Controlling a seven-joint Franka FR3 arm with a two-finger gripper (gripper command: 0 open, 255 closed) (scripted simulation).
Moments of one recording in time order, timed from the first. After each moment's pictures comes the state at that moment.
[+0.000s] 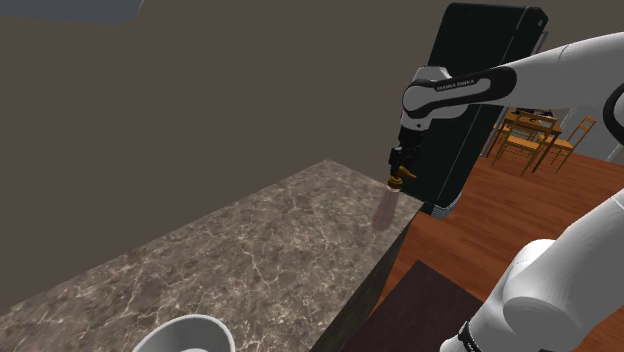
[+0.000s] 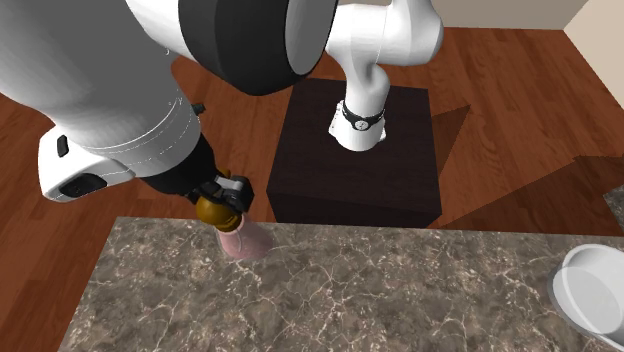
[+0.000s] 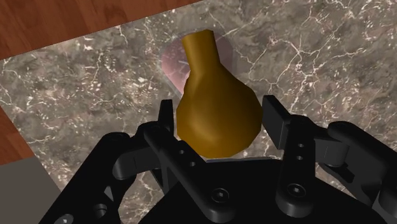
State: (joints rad) arm -0.02 -0.21 -0.46 -2.18 -0.09 1.95 -0.30
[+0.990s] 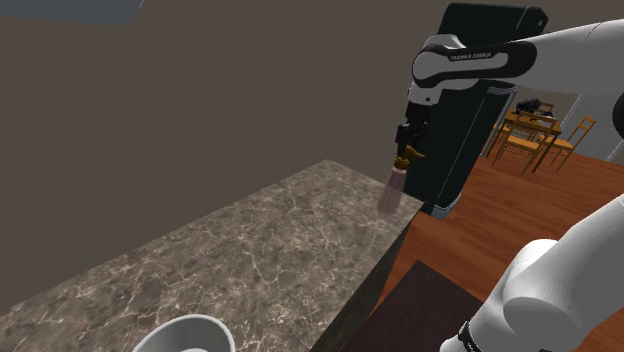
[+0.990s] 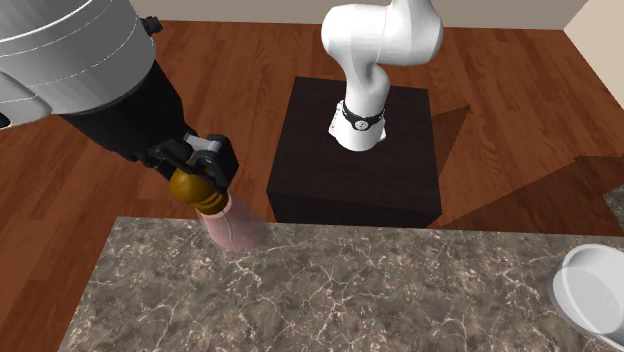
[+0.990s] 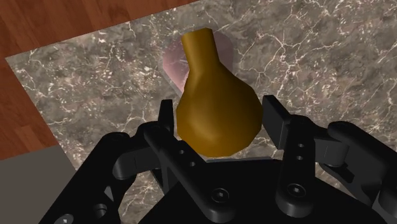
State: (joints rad) arm -0.02 -0.24 -0.45 -2.00 -0.09 1.75 -0.29
